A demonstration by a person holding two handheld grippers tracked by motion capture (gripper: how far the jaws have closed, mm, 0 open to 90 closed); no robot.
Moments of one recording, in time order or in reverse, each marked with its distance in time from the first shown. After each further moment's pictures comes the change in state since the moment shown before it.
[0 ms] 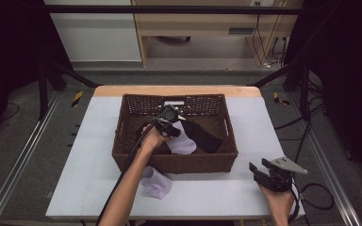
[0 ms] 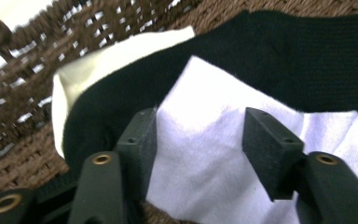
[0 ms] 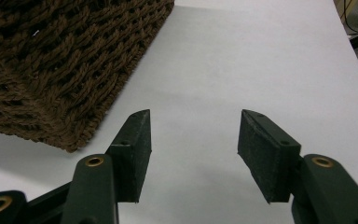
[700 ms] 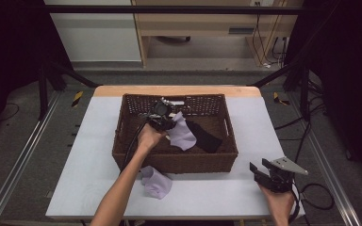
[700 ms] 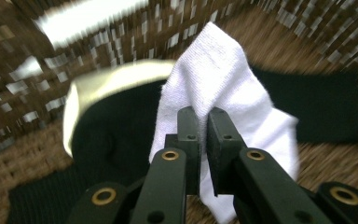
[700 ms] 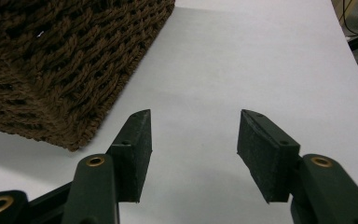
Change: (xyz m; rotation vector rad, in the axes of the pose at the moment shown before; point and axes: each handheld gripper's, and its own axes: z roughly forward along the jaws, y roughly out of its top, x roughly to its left) left arm 0.011 -0.002 -0.038 -0.186 -0.090 -0.143; right arm 0.001 0.000 -0.002 -0.004 0.000 -0.001
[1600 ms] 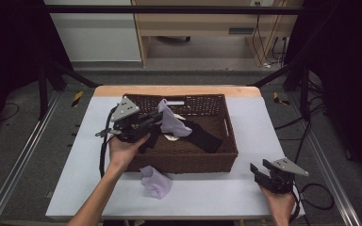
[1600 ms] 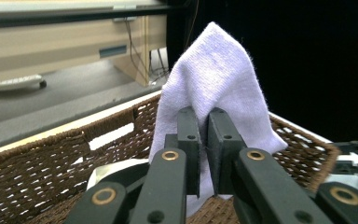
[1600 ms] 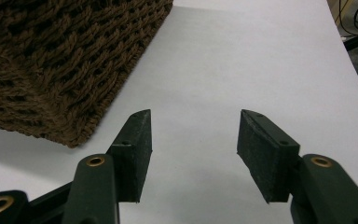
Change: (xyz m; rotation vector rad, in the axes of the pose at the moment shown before) left arm -0.027 -0.040 -0.155 -0.541 -0.088 0.064; right arm 0.001 -0.001 -0.003 0.003 -0.012 -0.004
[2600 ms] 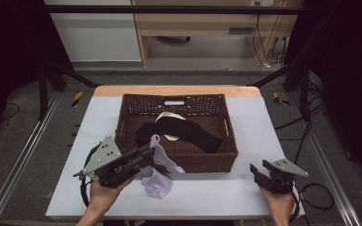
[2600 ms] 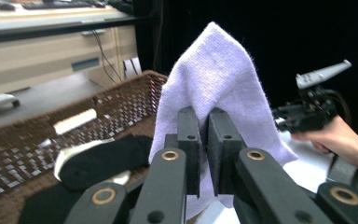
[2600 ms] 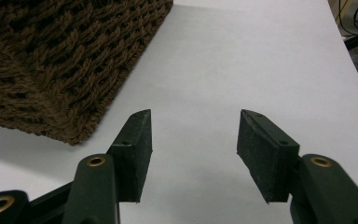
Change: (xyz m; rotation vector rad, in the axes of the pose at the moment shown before) left arm -0.051 -0.039 -0.074 -0.030 -0.108 0.067; right arm 0.001 -0.001 0.000 0.003 -0.001 -0.003
